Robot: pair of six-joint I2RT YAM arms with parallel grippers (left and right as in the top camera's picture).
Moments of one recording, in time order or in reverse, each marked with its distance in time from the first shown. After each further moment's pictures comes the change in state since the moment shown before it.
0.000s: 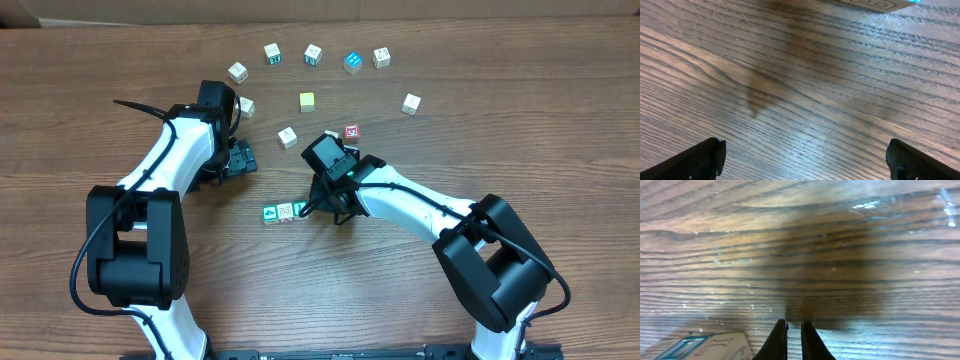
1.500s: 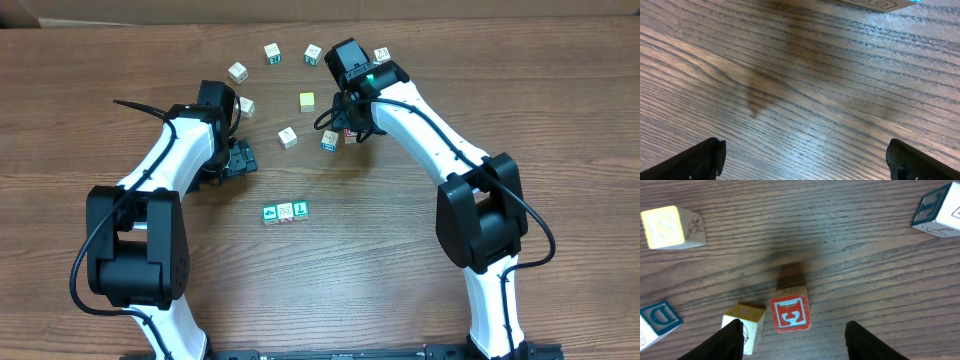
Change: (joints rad) left arm 0.000 0.000 0.000 0.000 0.000 0.000; right arm -0.233 0.285 0.682 -0.397 0.152 -0.292
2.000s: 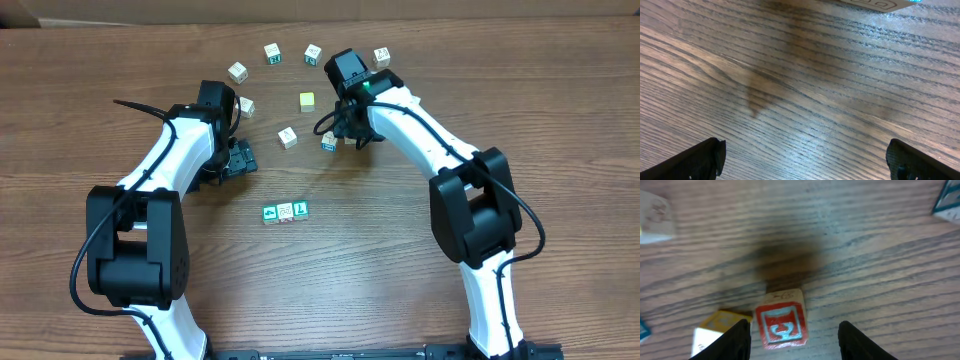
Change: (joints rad) left arm 0.000 0.000 0.000 0.000 0.000 0.000; right arm -0.001 0.038 -0.046 0.046 0.000 0.000
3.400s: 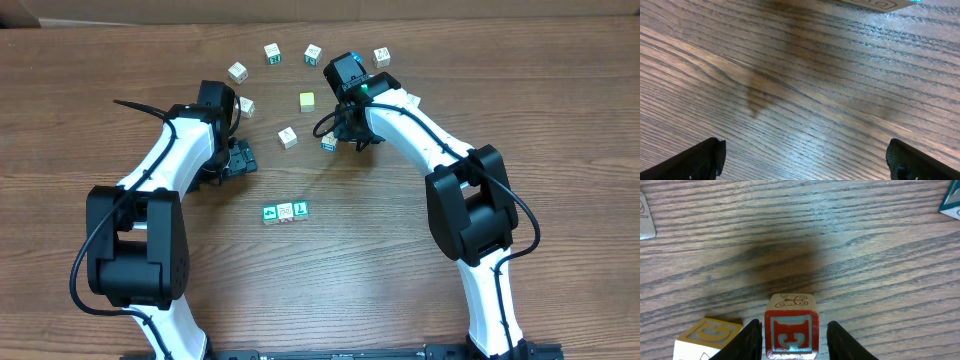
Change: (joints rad) left arm 0.000 0.000 0.000 0.000 0.000 0.000; right arm 0.000 0.019 -0.005 0.014 0.015 -0.003
